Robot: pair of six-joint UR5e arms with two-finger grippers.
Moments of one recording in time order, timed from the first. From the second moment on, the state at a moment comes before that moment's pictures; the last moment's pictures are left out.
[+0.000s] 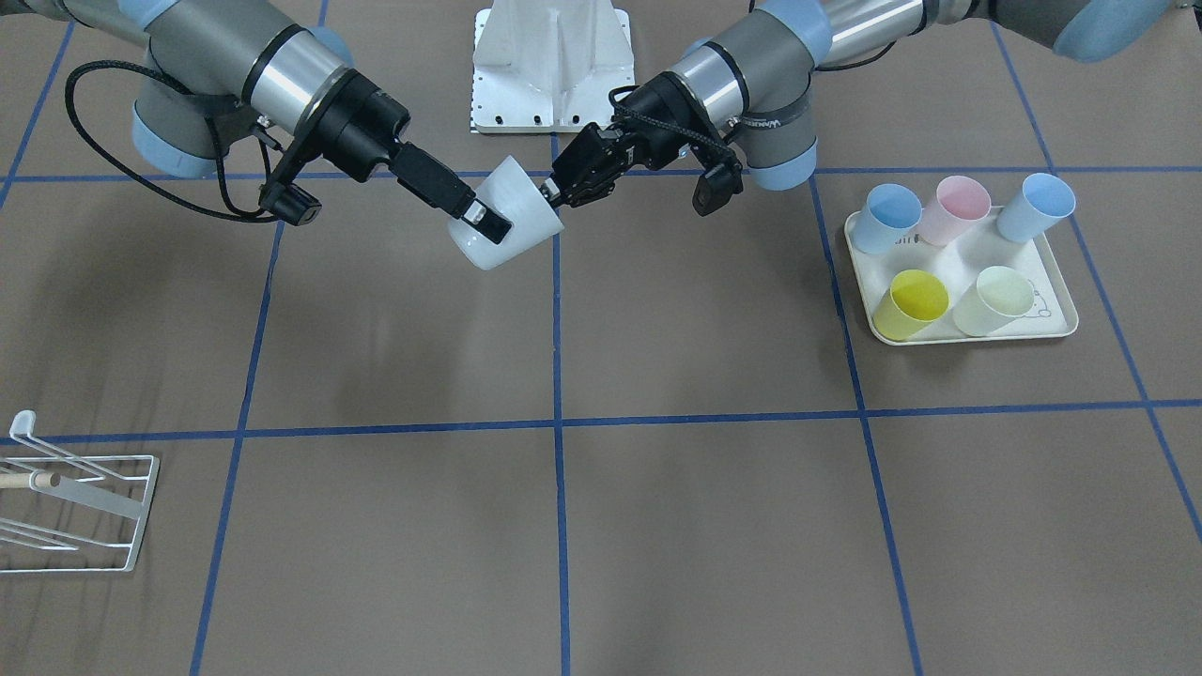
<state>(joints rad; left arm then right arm) -0.48 -2.15 -1.58 -3.02 -1.46 -2.14 0.68 -1.11 1.77 -0.48 1.81 2.40</state>
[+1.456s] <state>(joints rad) -0.50 -2.14 -1.59 -3.02 -1.47 -2.12 0.83 -1.24 1.81 -0.49 1.85 2.30</state>
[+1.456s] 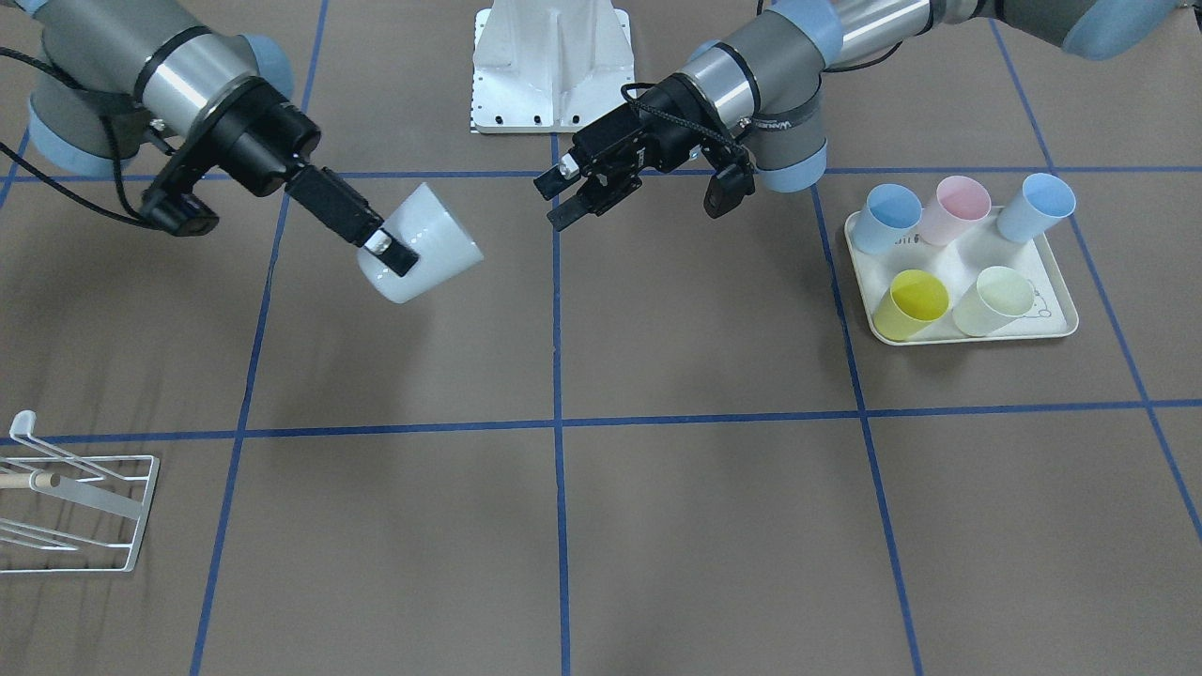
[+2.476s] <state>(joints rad) -0.49 -2.14 -1.57 -2.99 -1.47 -2.09 1.04 -1.68 1.80 -0.50 1.59 1.36</state>
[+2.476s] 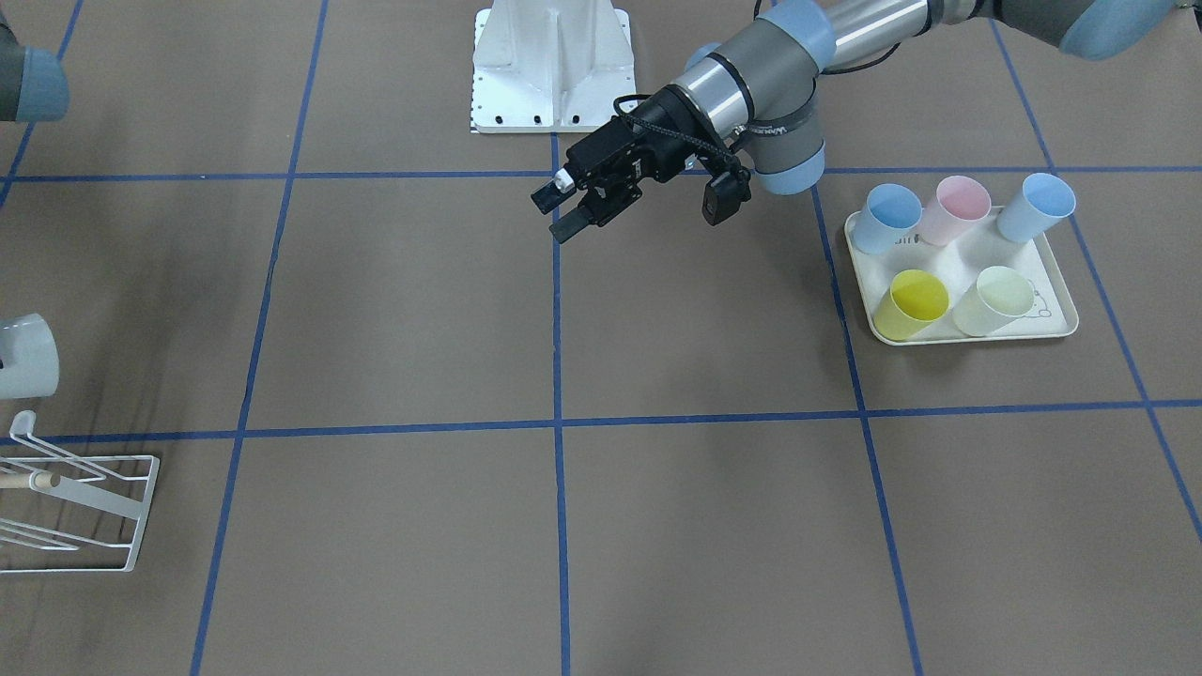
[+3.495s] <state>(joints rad) -0.49 -2.13 -1.57 -2.99 -1.47 -2.09 1.00 -1.72 1.67 -0.50 1.16 1.17</state>
